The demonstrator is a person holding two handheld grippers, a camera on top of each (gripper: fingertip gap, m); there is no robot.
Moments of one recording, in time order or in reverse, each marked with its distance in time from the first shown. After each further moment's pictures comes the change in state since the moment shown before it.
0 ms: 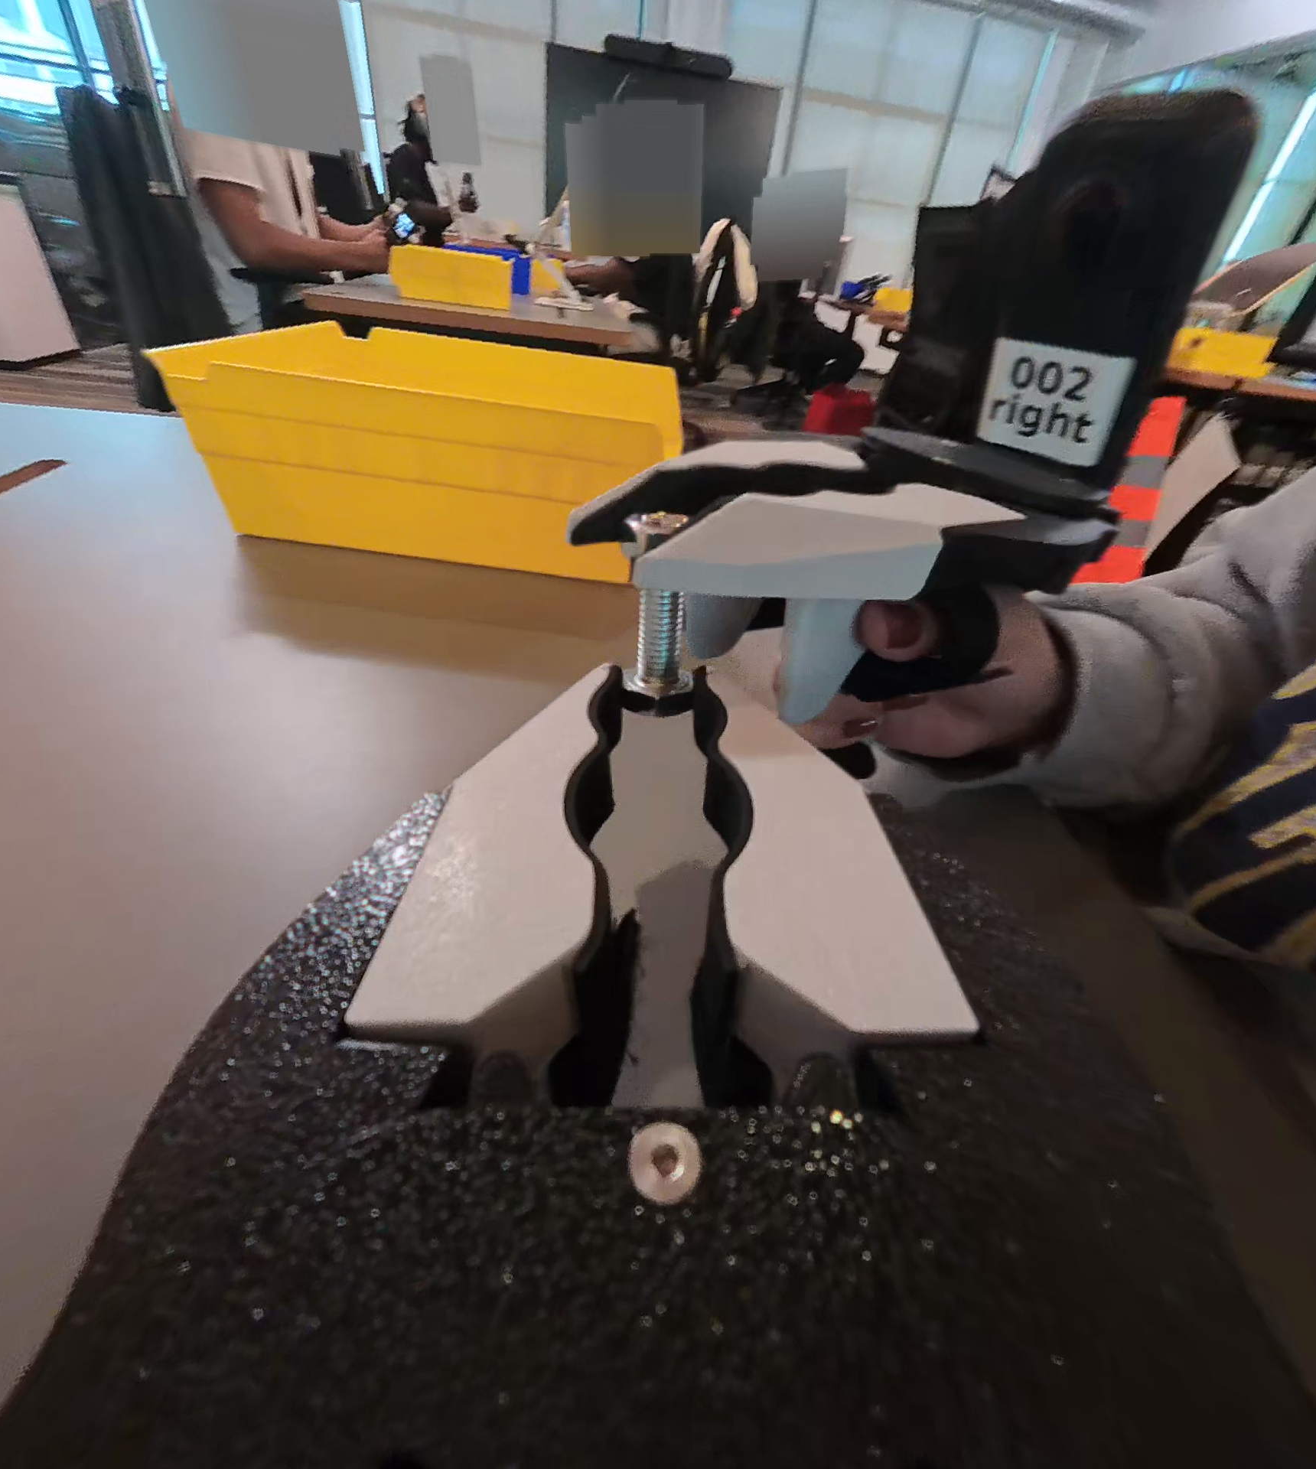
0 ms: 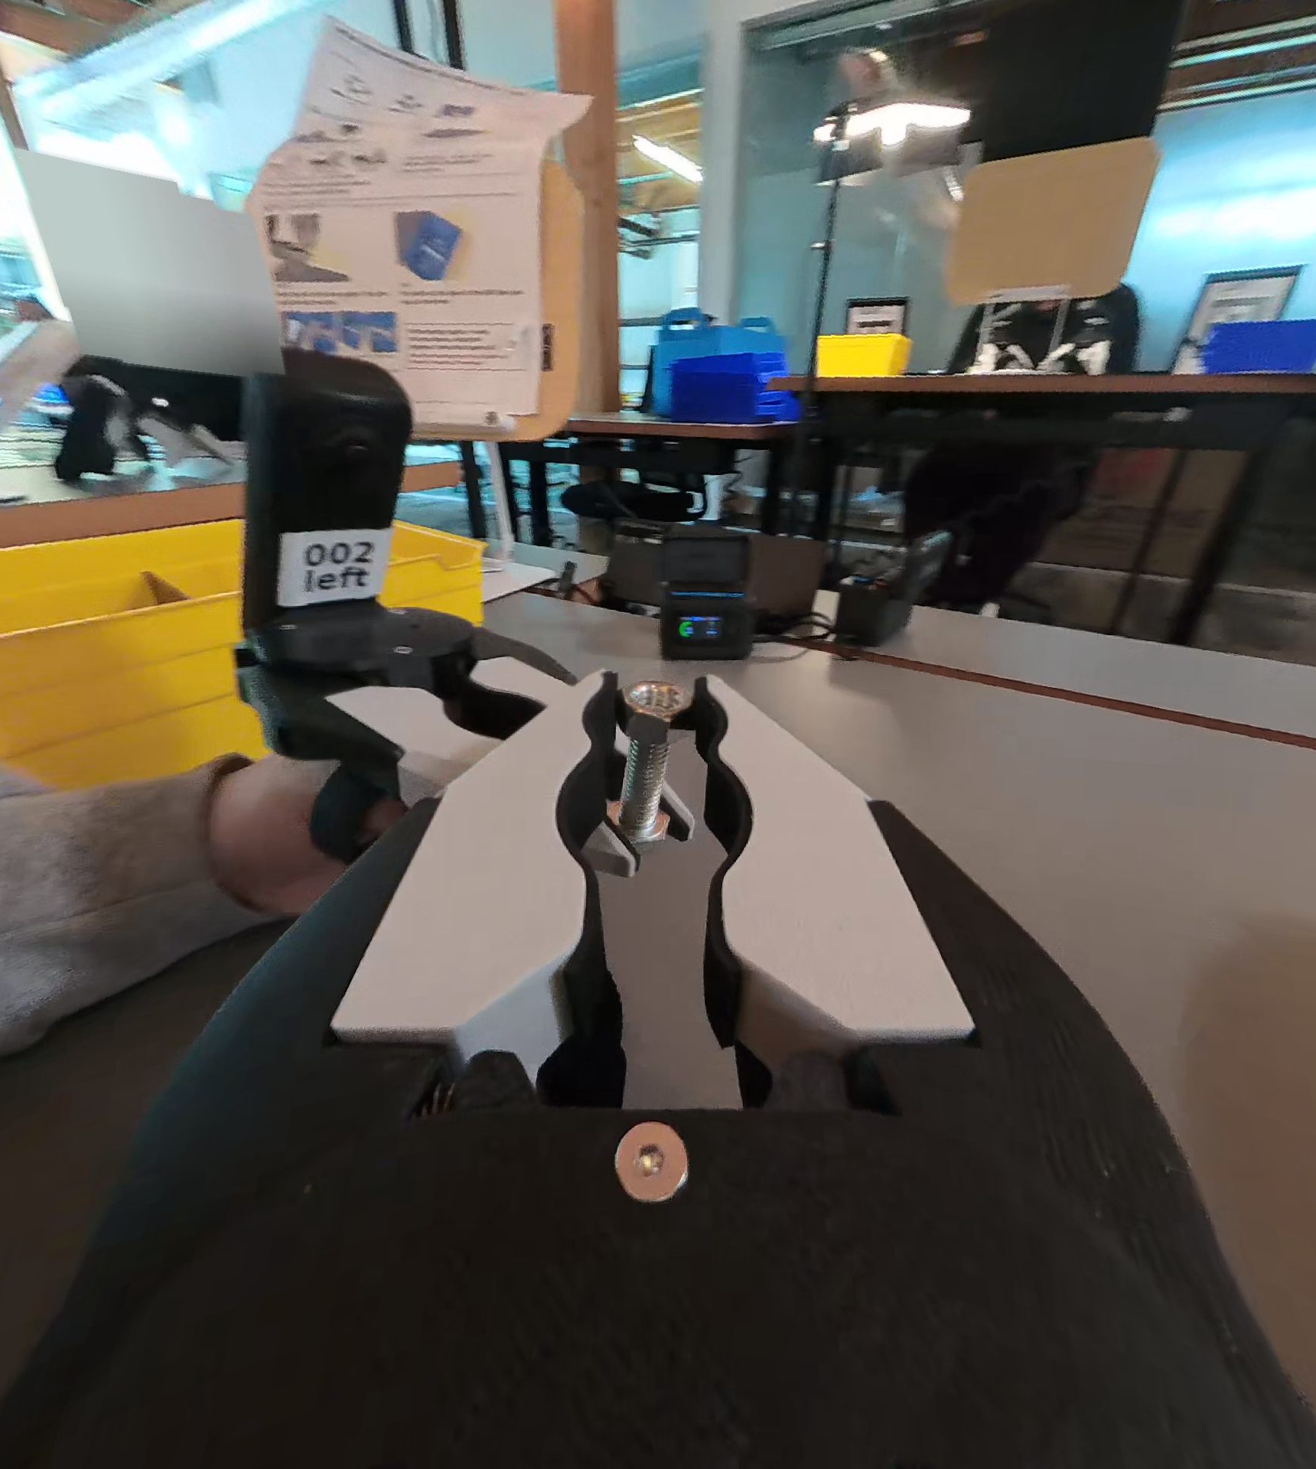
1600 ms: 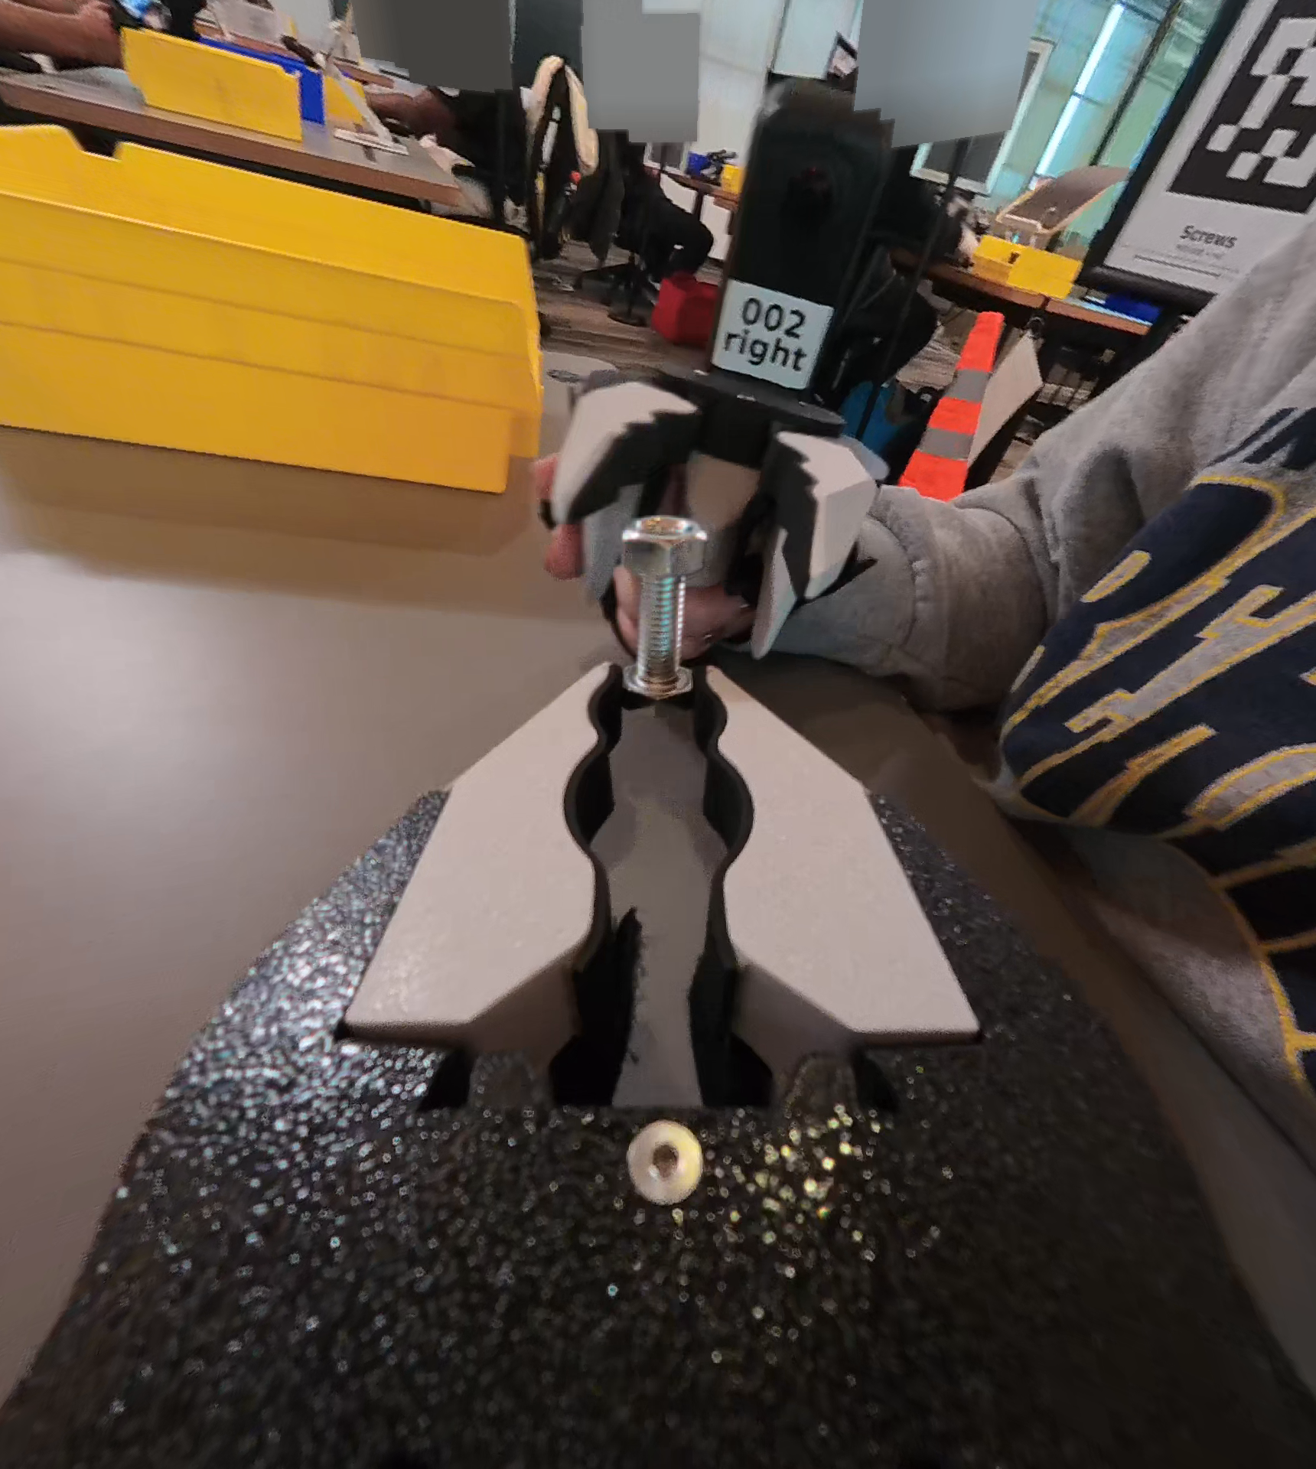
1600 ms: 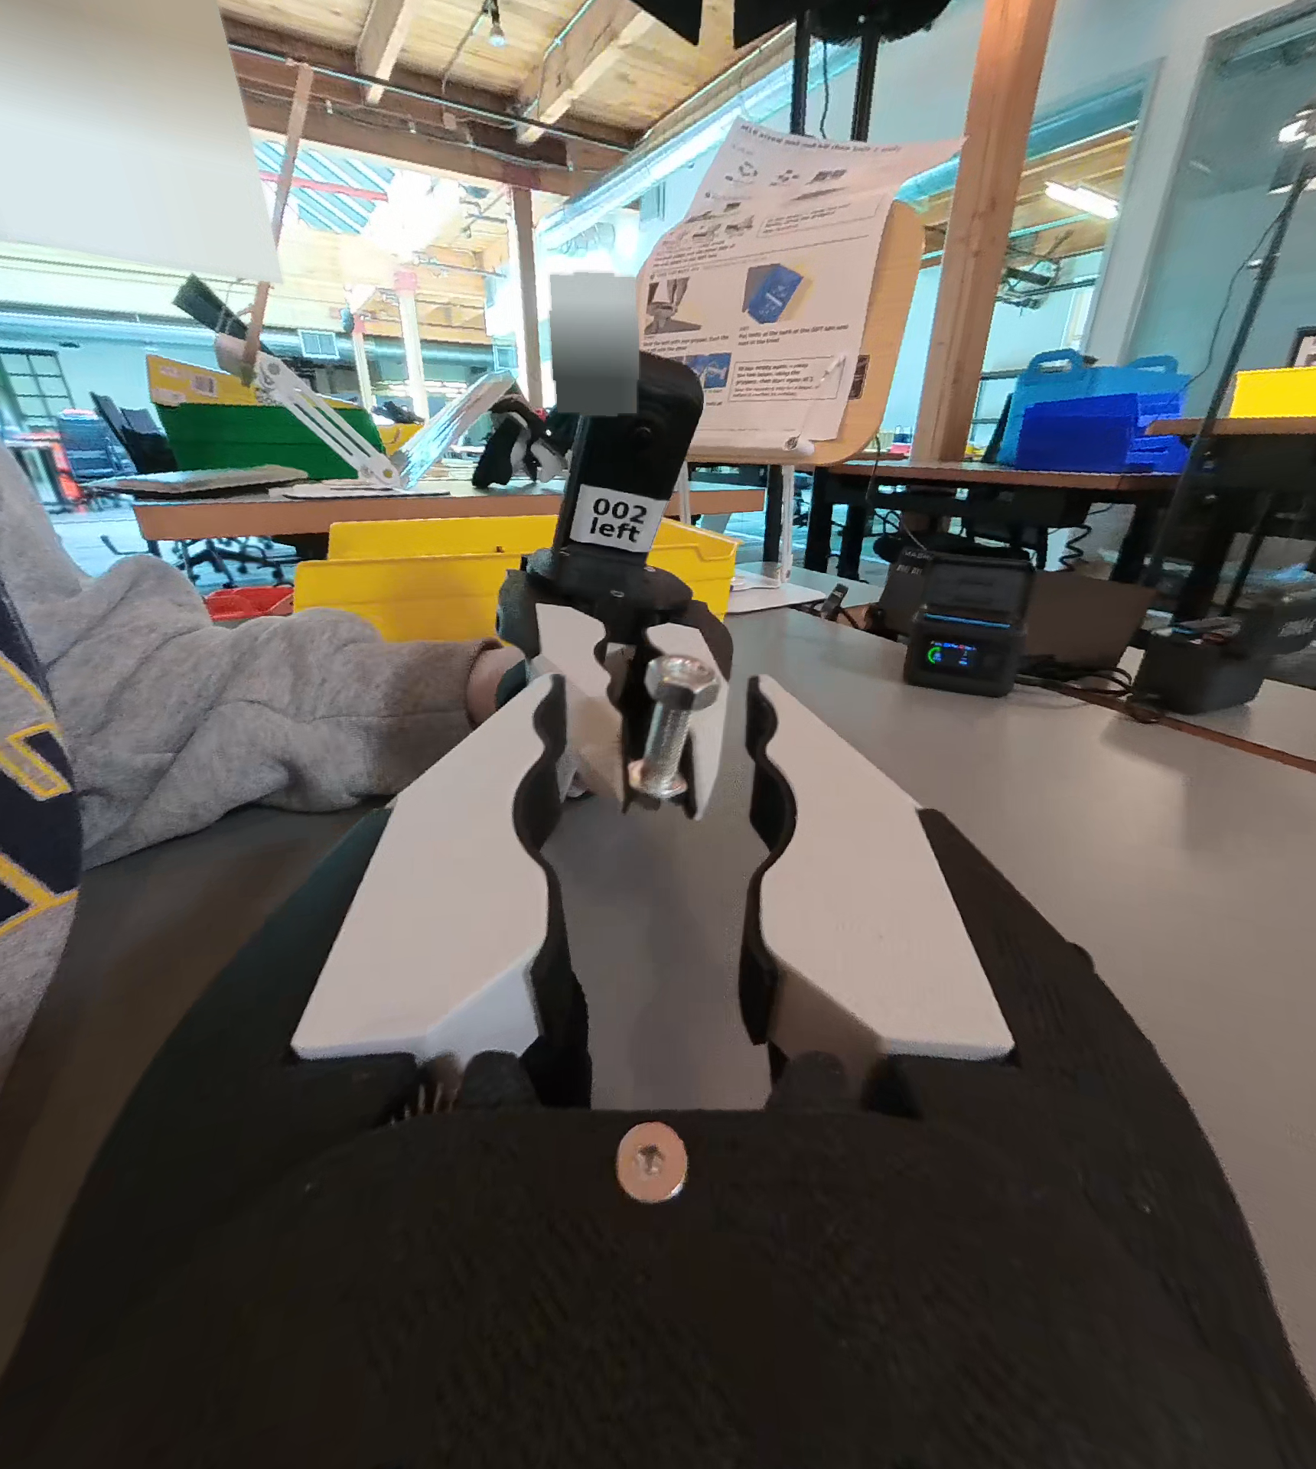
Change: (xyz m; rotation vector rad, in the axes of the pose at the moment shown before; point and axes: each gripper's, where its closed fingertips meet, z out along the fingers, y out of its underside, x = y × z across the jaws) left arm 0.023 0.019 -0.009 -0.134 0.219 -0.069; right arm -0.024 0.012 -0.031 0.068 -0.491 0.051
